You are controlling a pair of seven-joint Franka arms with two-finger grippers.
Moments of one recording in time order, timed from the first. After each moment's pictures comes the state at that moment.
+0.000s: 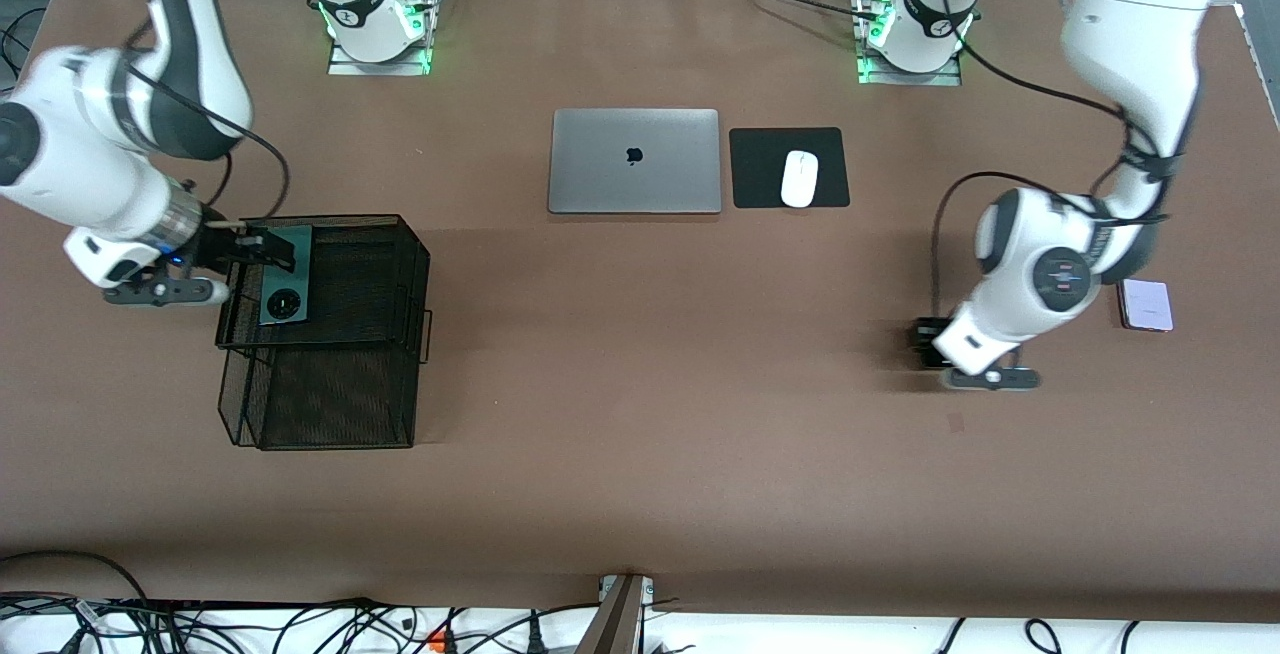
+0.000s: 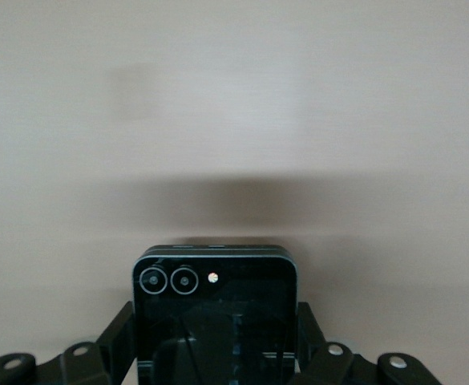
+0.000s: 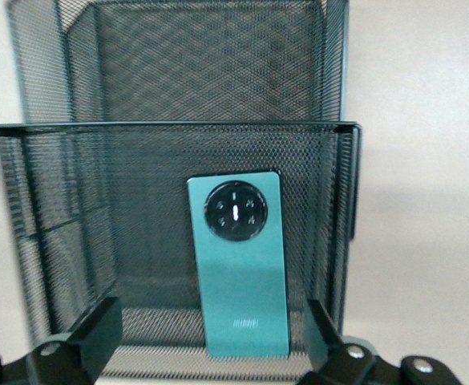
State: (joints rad) left arm -0.03 0.57 -0.12 -1.89 0.16 2.42 -0.26; right arm 0.51 0.15 -0.53 -1.91 0.12 1.97 -0.09
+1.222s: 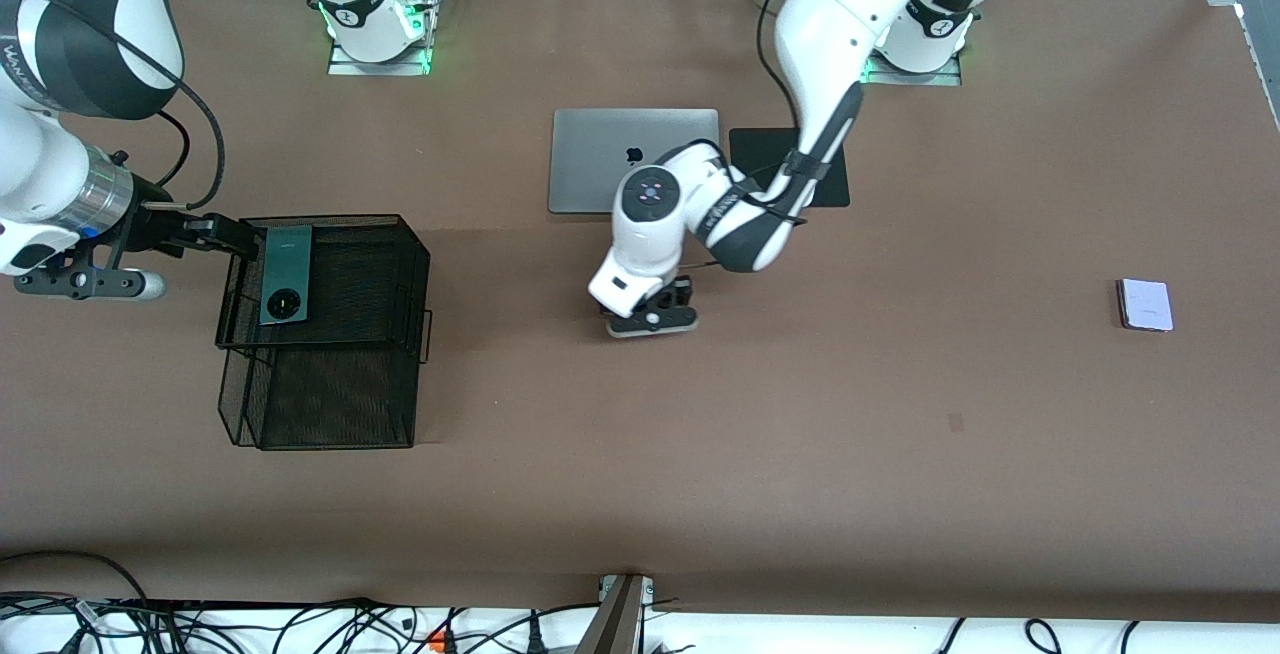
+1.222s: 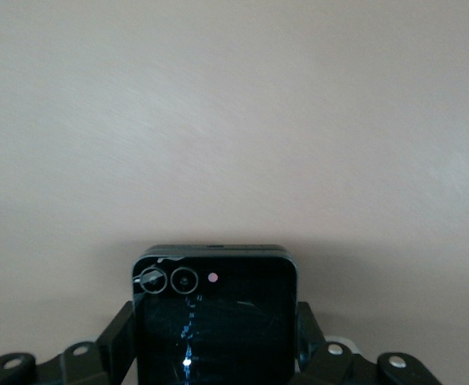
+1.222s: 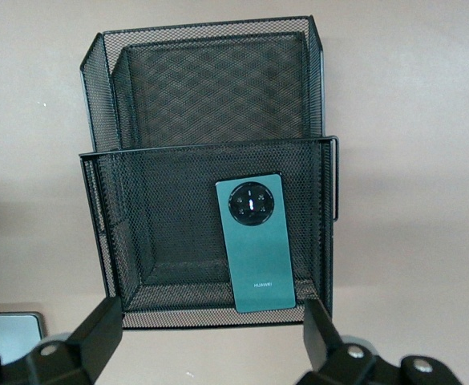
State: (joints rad) left arm -0.69 0.94 -0.11 -1.28 0.16 2.32 -0.99; right arm 0.52 0.18 -0.54 -1.70 0.11 1.78 0.00
